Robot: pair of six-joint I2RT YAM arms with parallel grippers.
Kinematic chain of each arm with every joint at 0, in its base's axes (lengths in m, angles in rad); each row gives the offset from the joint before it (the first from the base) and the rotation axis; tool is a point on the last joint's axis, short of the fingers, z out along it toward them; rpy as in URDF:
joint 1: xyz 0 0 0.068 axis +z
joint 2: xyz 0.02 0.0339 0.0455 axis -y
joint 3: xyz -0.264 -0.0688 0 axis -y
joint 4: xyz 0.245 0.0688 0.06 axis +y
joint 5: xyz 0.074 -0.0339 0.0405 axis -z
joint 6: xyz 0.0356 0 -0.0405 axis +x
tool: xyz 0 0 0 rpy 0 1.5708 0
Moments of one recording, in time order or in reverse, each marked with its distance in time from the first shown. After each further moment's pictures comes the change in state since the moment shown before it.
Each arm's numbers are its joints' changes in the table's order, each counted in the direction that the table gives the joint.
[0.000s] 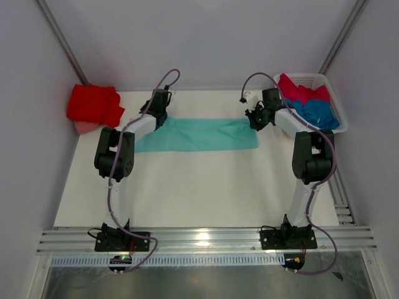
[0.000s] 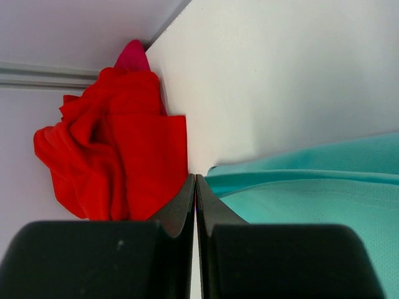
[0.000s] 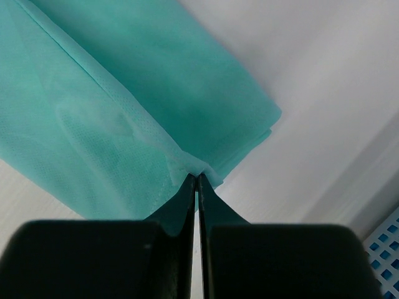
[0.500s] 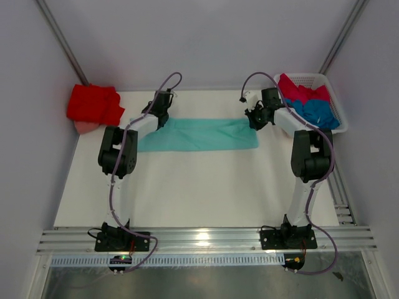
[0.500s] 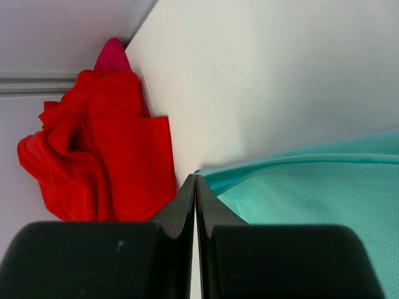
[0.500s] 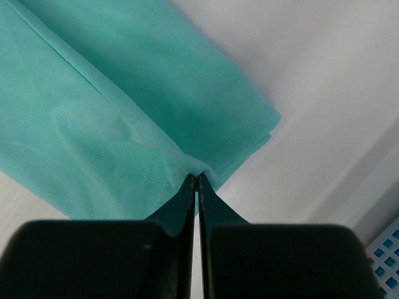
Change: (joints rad) left arm 0.001 -0.066 0.045 0.037 0.007 0.018; right arm 0.000 -0.029 0.026 0.006 0.003 0.016
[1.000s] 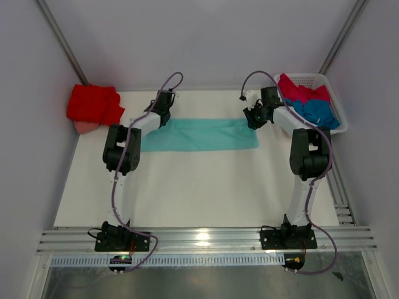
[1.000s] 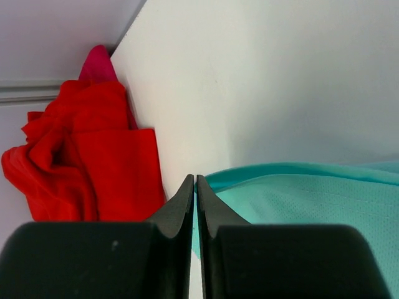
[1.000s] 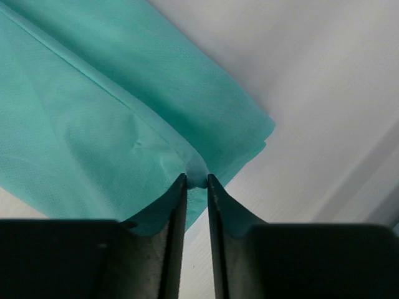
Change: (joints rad) left arm 0.000 -0.074 0.089 0.046 0.006 -0.013; right arm 0.000 -0.035 0.041 0.007 0.004 0.022
